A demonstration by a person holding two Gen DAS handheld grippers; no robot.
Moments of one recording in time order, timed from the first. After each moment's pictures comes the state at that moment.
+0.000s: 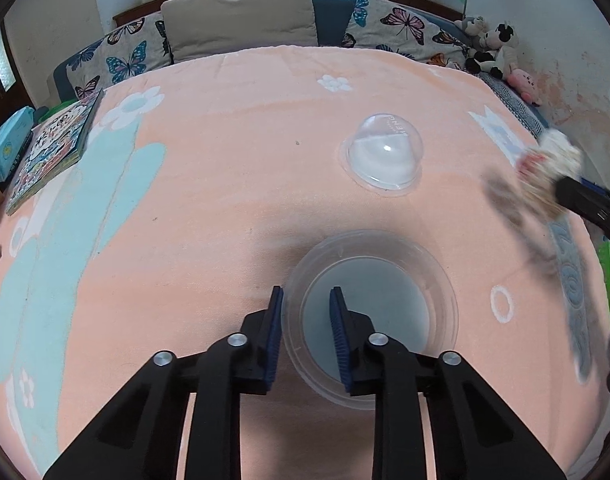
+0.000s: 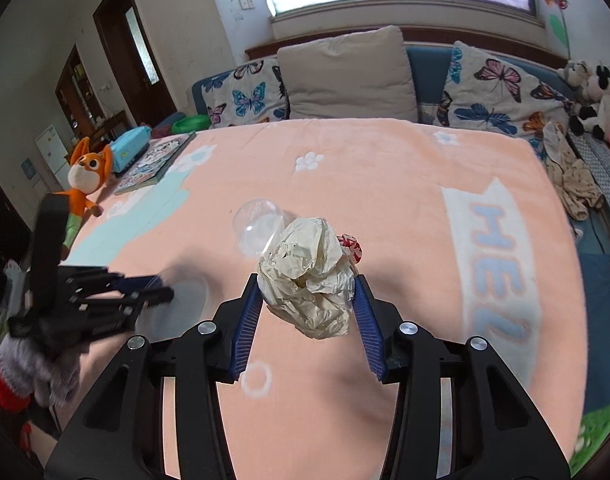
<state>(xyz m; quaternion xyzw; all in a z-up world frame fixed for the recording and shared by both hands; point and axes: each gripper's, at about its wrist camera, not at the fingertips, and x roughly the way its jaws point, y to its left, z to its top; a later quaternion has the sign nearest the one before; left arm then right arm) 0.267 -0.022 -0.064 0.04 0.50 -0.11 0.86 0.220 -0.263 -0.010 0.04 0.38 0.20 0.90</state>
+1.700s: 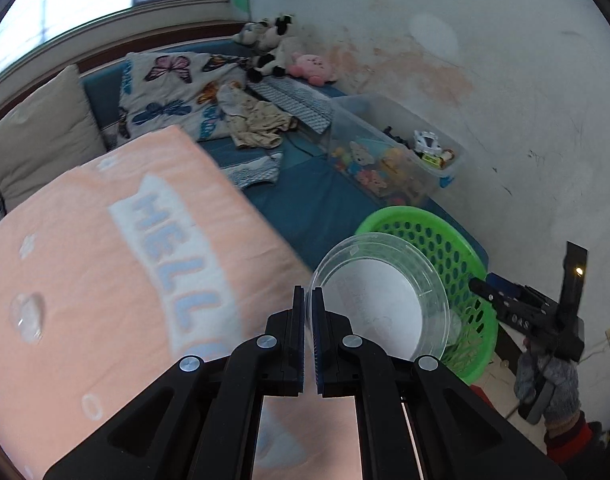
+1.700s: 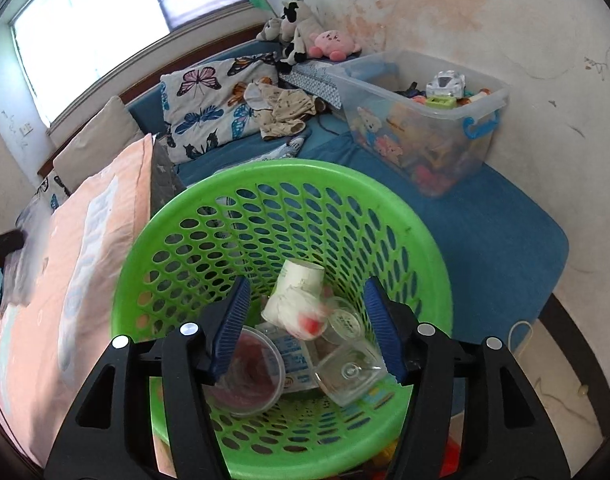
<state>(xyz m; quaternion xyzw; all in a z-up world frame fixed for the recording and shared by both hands) 0.169 -0.345 0.034 0.11 0.43 -0.39 0.81 -0.030 -0.588 -0.050 0.21 0.36 -0.18 0.89</state>
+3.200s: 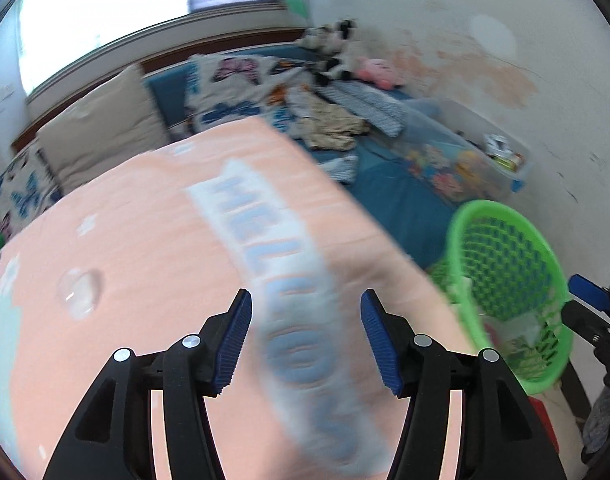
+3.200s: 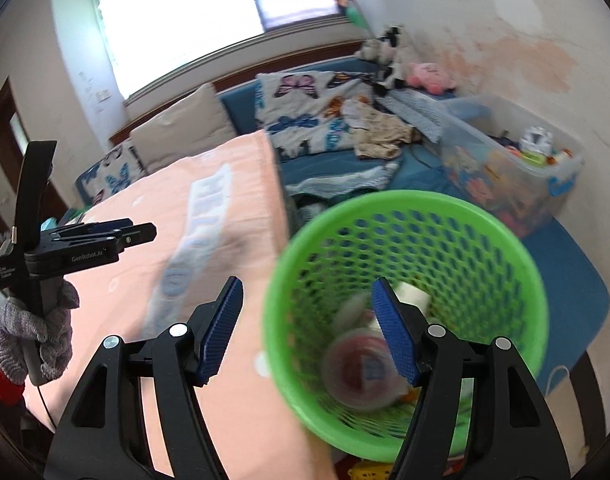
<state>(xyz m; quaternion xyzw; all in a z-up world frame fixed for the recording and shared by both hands) 0.192 -0.282 0.002 0.12 0.41 -0.26 0.87 0.013 -0.481 -0.006 0.15 0.33 -0.04 0.93</state>
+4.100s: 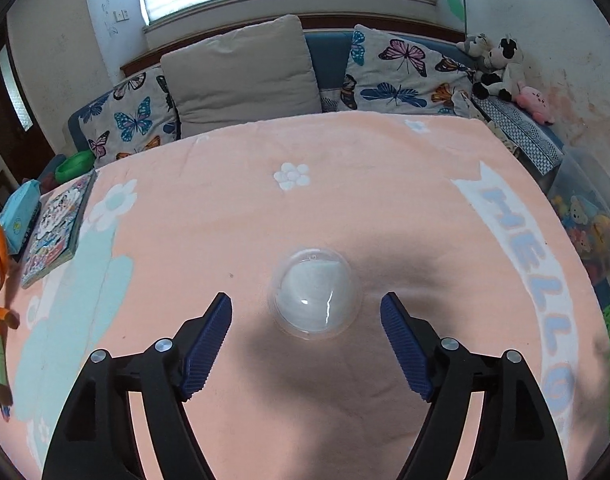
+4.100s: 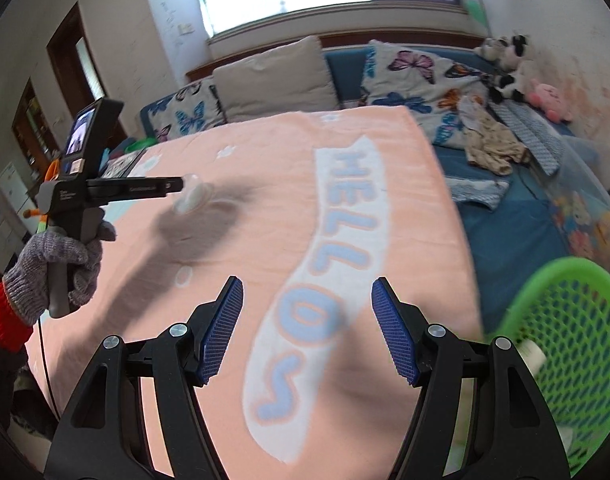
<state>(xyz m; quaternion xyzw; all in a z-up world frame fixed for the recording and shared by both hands) 0.323 -0.108 -0.027 0.07 0.44 -0.07 0.89 0.135 -0.352 -0.018 0.06 0.38 0.10 0.92</state>
